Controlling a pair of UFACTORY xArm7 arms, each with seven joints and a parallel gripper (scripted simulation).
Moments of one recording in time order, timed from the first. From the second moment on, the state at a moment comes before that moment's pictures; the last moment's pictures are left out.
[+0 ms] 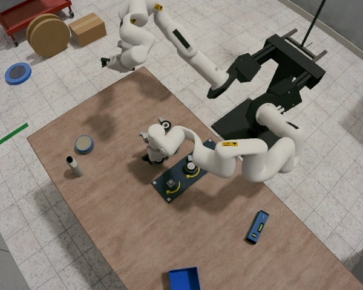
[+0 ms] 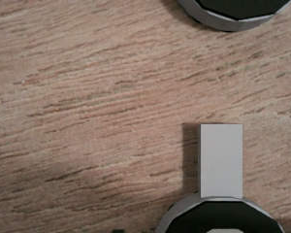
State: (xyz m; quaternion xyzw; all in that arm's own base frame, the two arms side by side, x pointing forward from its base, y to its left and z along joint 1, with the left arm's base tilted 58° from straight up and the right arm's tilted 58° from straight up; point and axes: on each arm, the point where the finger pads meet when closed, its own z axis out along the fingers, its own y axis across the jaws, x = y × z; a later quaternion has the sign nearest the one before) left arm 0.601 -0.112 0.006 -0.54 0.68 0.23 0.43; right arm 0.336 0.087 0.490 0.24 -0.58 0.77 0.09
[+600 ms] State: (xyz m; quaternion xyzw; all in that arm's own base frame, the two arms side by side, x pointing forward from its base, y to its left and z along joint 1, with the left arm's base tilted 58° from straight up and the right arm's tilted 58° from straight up) left arm 0.601 -0.112 0.006 -0.54 0.68 0.23 0.43; right arm 0.336 0.087 0.490 0.24 -0.58 0.77 0.09
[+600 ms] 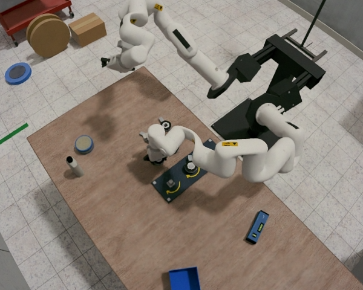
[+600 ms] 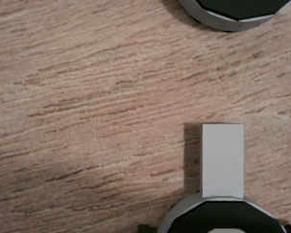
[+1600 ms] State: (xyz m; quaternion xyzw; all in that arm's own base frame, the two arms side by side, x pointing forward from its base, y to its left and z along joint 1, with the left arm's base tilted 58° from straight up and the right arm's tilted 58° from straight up) left arm 0.601 -0.112 0.006 -0.54 0.68 0.23 0.43; right arm 0.336 0.087 0.490 0.24 -0.58 0.77 0.09
